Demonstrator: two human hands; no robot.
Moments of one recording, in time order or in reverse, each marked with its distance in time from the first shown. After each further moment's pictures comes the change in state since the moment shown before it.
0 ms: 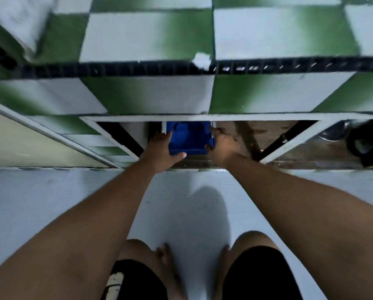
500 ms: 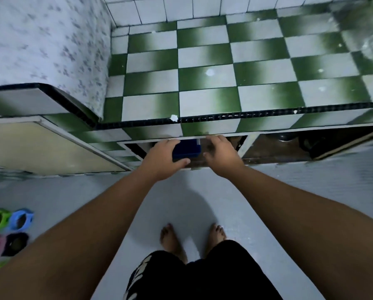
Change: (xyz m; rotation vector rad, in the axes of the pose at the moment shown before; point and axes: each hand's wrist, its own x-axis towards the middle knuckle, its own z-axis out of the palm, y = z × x) left_hand -0.214 0.182 -0.179 0.075 -0.007 0.178; right_hand -0.208 -0.041 -0.226 0.234 0.061 -0.078
